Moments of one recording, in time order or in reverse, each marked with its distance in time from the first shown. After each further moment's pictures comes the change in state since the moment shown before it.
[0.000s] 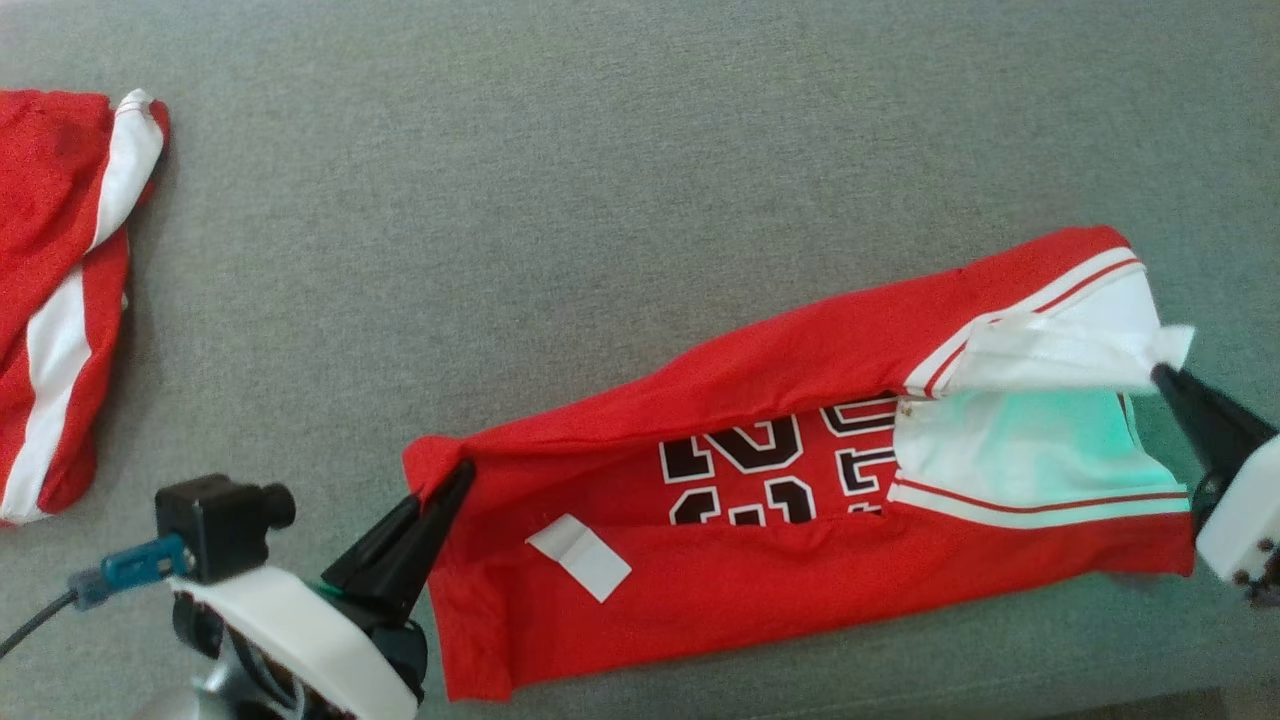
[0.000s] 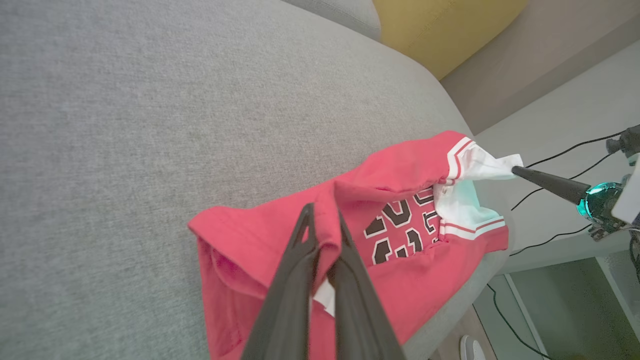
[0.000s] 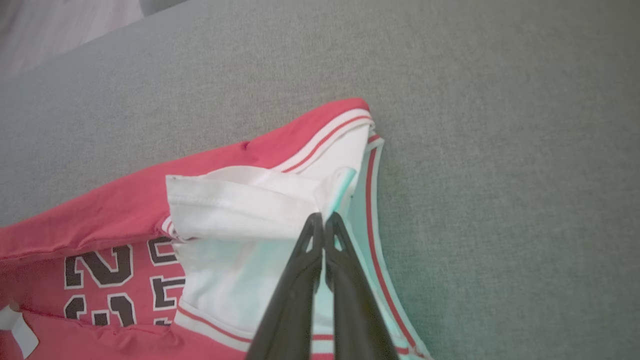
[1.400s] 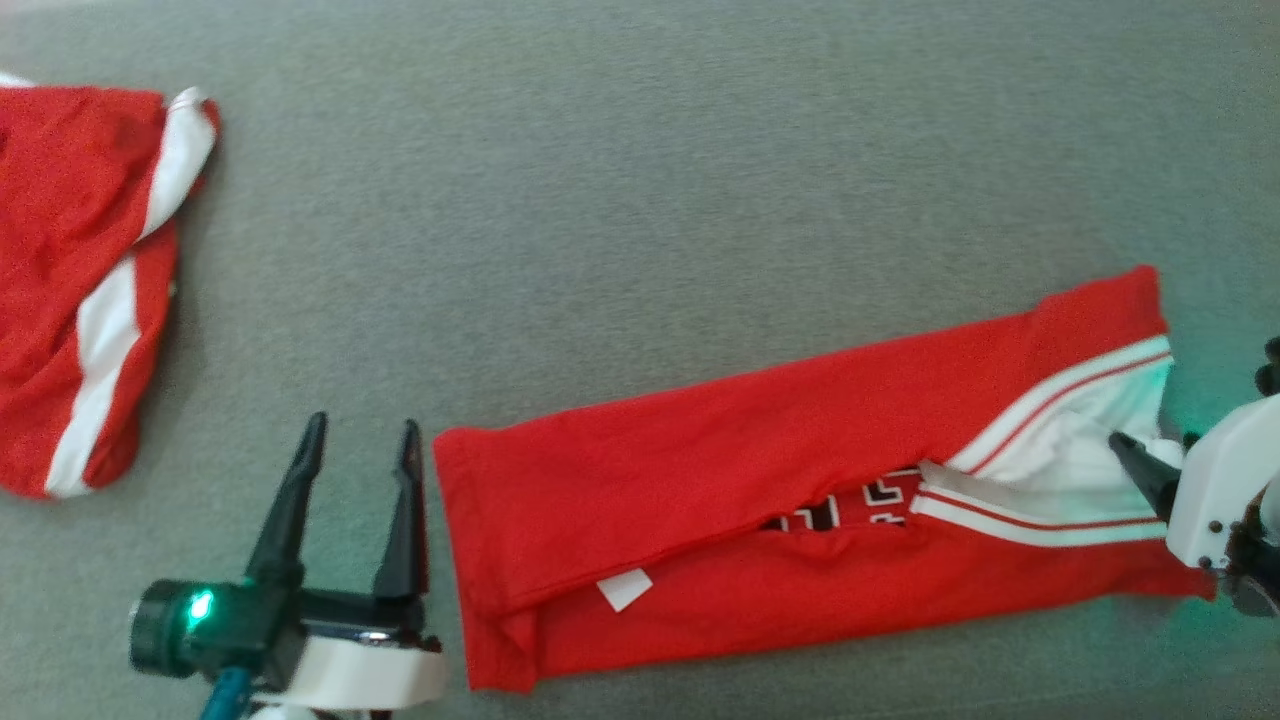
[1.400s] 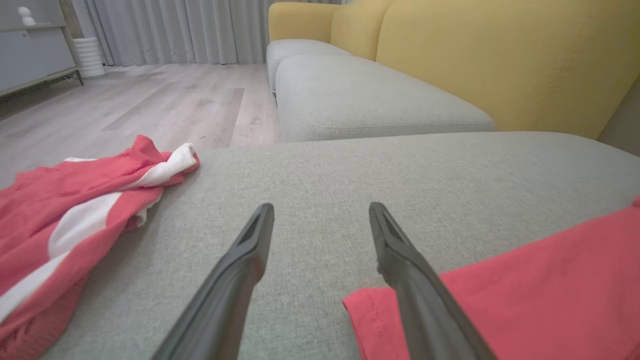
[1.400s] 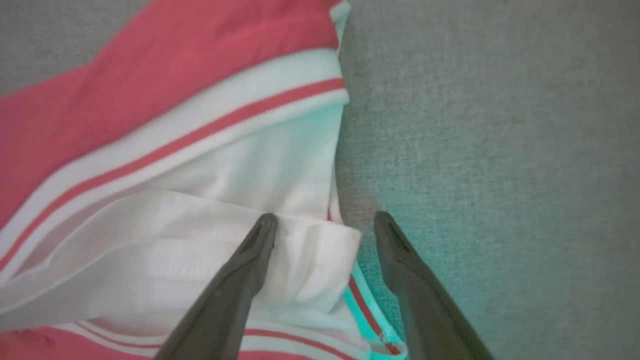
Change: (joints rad) left arm 0.008 -0.156 -0.013 0.271 0.514 0.275 -0.509; right arm -0.089 -0.041 0.038 0.297 -0.162 0.000 0.091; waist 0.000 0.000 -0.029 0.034
